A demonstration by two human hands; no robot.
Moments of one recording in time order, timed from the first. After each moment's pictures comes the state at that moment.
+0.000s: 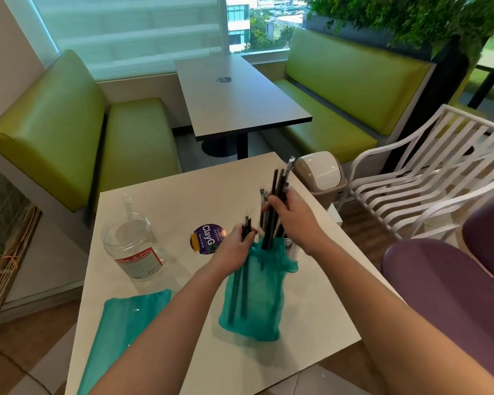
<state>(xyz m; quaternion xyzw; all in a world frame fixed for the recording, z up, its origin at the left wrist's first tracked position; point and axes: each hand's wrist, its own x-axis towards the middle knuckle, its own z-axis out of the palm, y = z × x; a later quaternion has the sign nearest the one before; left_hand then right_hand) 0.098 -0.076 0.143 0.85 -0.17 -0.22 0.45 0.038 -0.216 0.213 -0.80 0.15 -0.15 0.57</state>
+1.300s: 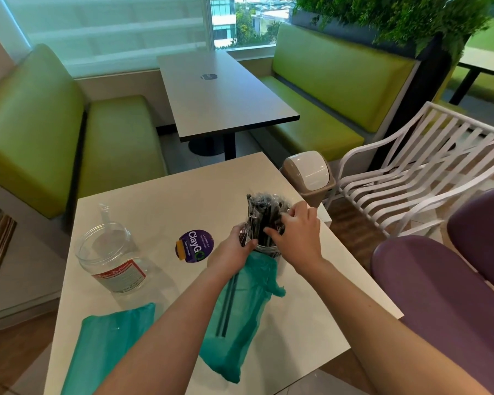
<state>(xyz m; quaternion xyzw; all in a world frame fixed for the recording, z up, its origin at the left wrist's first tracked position) 0.115 -0.110 0.129 0.92 -0.17 -0.21 0.29 0.040 -0.248 0.161 -0.95 0.24 -0.18 0.12</state>
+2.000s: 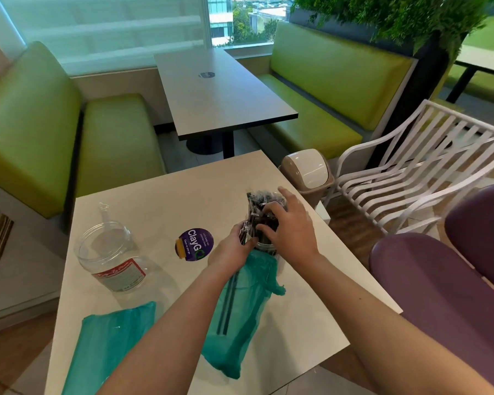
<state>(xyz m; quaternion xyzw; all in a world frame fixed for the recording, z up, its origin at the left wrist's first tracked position) 0.116 -0.110 0.127 0.92 -0.16 -0.21 0.29 0.048 -0.249 0.156 -0.95 0.15 -0.21 0.16</state>
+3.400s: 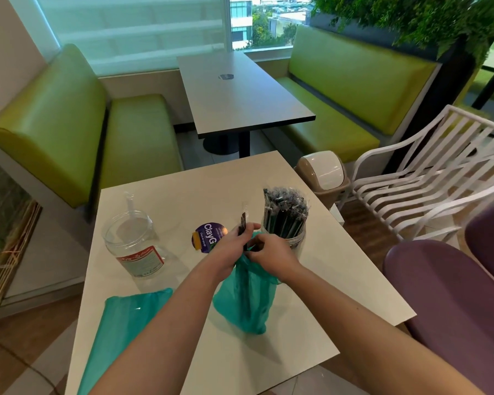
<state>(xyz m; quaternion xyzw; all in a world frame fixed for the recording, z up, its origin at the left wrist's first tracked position) 0.099 -0.071 0.150 0.67 -0.05 -0.34 0.66 0.039 -0.177 0.150 -0.88 0.18 0.03 0.43</state>
